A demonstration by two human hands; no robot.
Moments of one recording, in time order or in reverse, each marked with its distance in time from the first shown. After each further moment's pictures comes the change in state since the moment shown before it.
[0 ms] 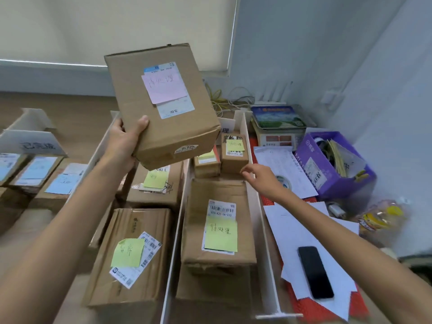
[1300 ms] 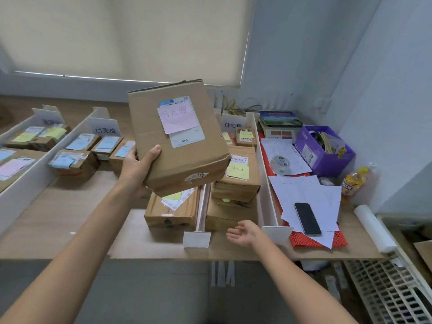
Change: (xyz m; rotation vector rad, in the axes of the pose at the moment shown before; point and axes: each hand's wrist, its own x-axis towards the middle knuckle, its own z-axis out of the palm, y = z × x) left_hand -0.289 0.025 -0.165 -0.043 -0.002 -0.029; right_hand -0.303 -0.104 0.145 1.503 -0.174 1.139
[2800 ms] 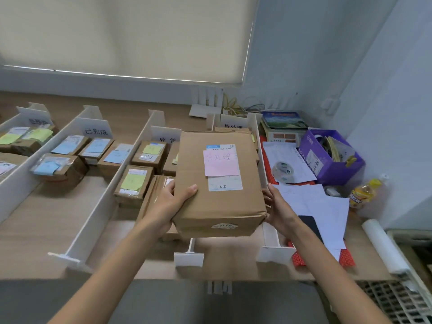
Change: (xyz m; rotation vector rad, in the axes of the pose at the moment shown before) left_hand 0.015 -0.066 0.063 0.127 -0.232 -0.278; right_hand -0.042 -0.127 -0.003 -0.344 -0.144 -0.537
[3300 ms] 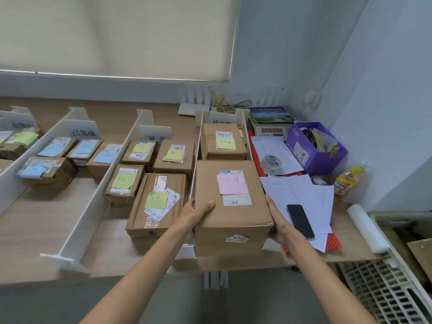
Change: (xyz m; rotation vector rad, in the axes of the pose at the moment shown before) left_hand 0.007 -0.068 0.047 0.112 -0.073 -0.243; right_hand -0.030 0.045 -0.032 -0.098 0.033 0.203
